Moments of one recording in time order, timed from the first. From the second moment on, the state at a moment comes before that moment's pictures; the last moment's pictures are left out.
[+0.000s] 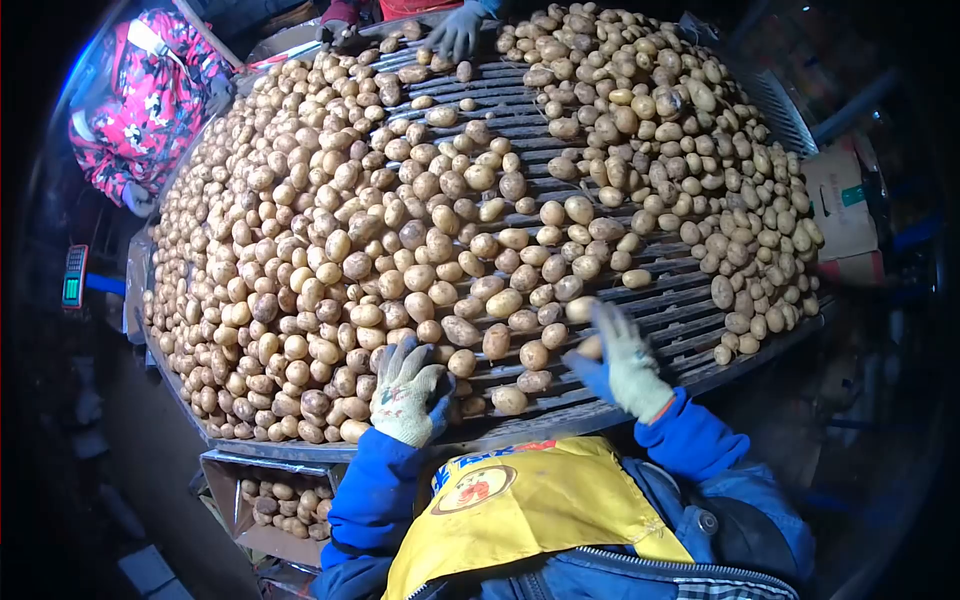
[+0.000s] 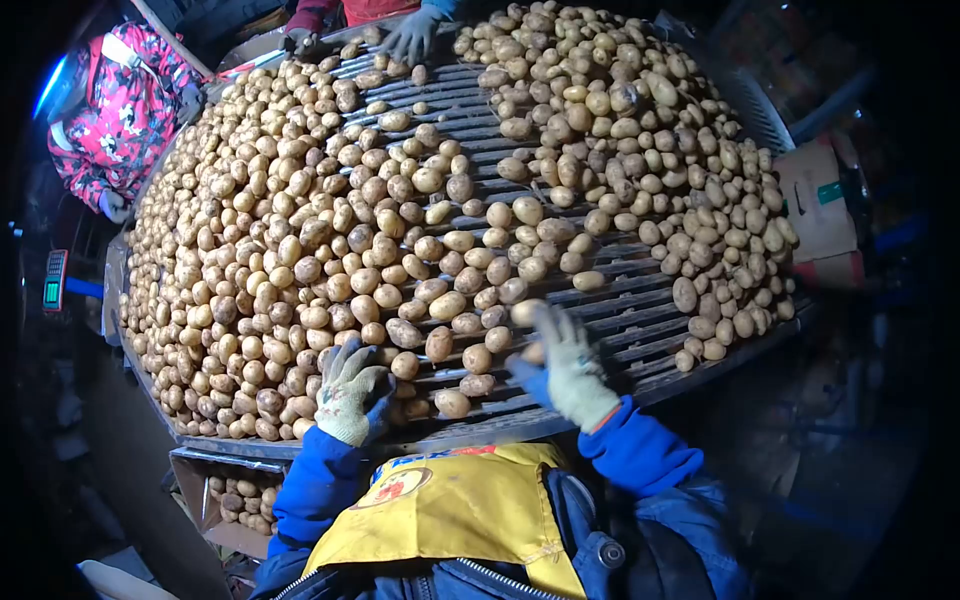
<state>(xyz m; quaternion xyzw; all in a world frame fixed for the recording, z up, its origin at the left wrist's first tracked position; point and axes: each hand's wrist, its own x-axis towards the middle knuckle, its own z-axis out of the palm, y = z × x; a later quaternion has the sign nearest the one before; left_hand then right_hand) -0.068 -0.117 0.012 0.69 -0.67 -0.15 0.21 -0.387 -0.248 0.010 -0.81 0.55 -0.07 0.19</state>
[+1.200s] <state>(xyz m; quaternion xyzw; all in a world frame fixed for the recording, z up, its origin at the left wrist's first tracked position) -0.081 -0.128 0.014 0.72 -0.64 -0.12 0.25 -0.386 -0.226 0.027 -0.92 0.37 0.05 0.12</state>
